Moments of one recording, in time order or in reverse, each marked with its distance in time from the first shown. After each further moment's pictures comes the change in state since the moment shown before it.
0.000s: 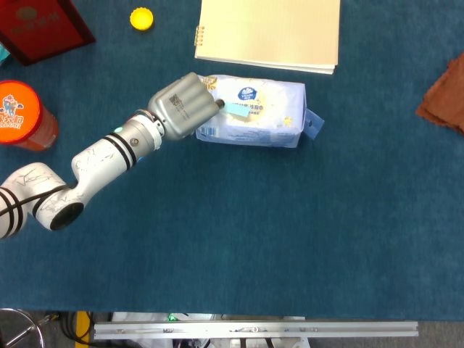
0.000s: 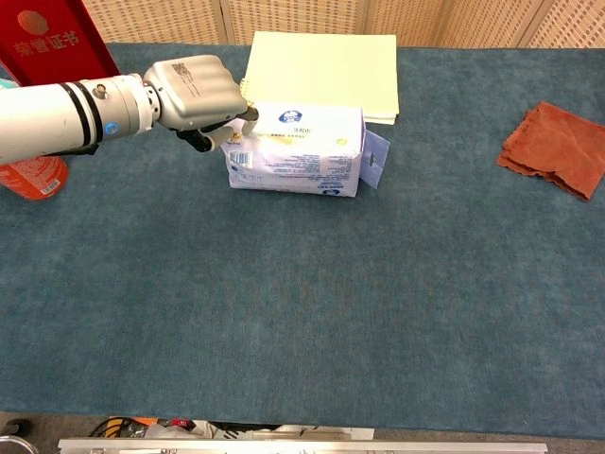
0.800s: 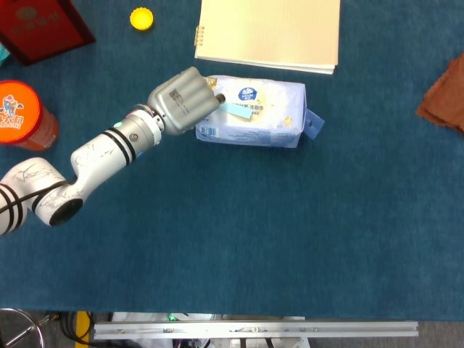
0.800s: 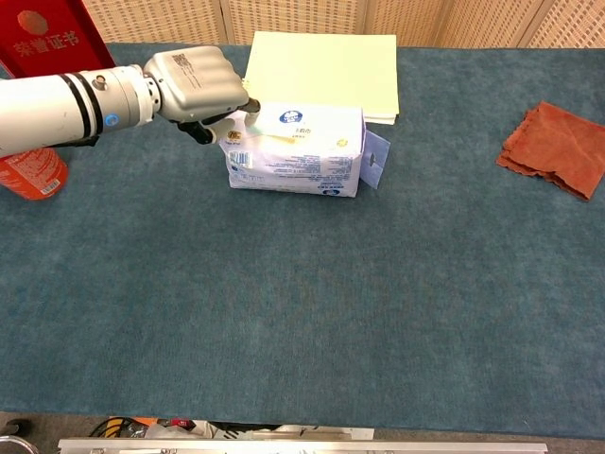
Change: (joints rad) left arm -0.005 -0.002 -0.003 0.029 0.023 -0.004 -0.028; right arm 0.006 -0.003 0.001 -0.004 0.000 -0.006 -0.012
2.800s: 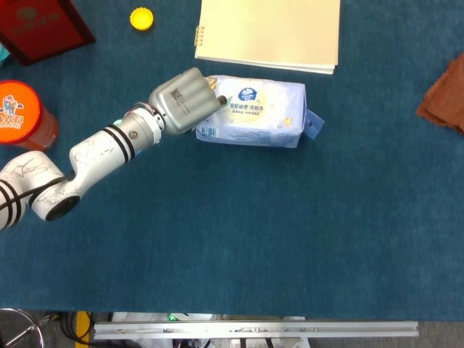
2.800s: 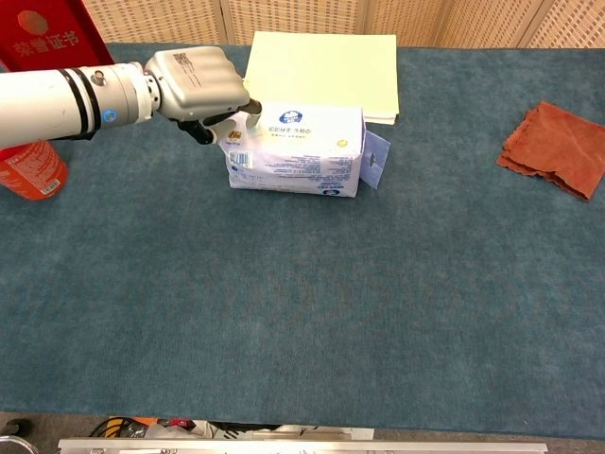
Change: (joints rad) left arm -0.016 0.006 0.012 0.027 0.085 -0.017 -0.110; right arm 0.013 0.001 -0.002 -0.009 0.000 -0.012 -0.019
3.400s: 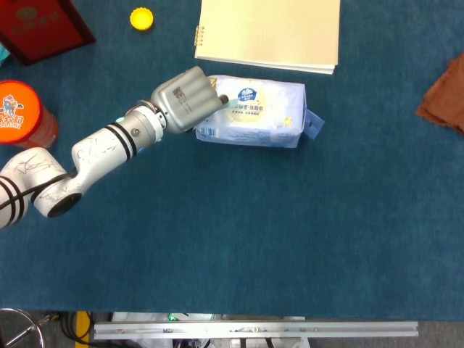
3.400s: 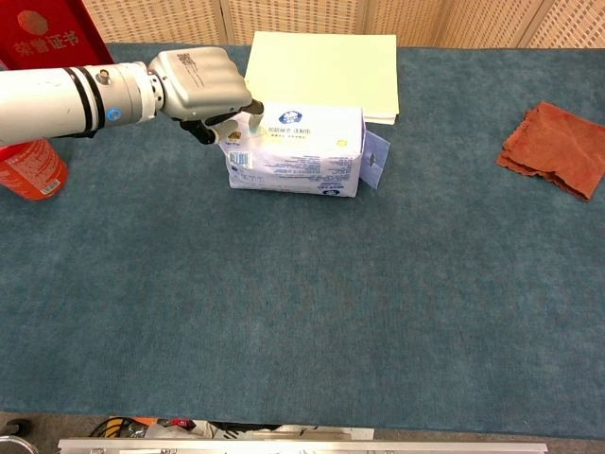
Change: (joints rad) left arm -0.014 -0.005 0.001 0.018 0.011 -0.004 -0.022; right arm 0.009 -0.005 0.002 0.005 0.005 -0.011 -0.003
